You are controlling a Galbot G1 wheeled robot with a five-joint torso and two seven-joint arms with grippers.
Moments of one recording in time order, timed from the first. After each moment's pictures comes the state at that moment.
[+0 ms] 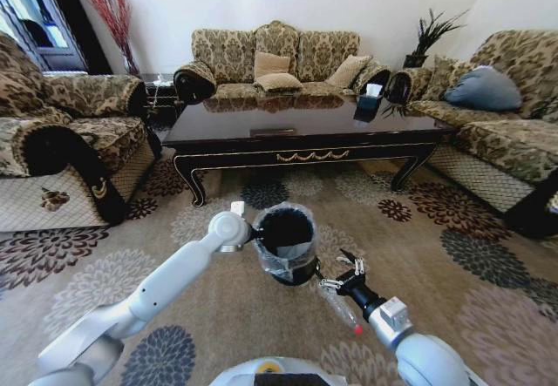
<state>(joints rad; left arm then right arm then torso) 0.54 -1.01 0.16 -1.78 -1.76 0.74 -1.10 -1.76 0.82 0.48 2.31 0.37 -0.16 0.13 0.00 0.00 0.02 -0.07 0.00</state>
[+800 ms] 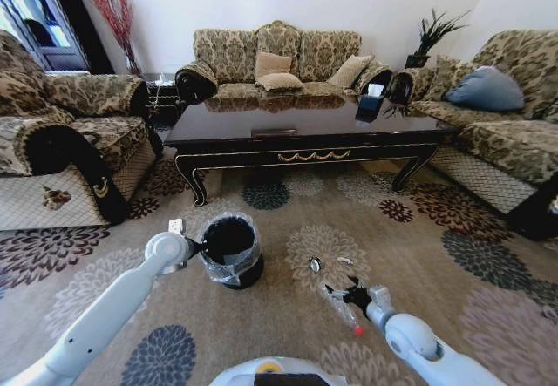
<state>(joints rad) 0.89 -0.83 -0.13 -1.89 -1.64 0.74 -0.96 -1.45 0.71 0.25 1.83 0.76 -0.43 0.09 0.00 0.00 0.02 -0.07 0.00</state>
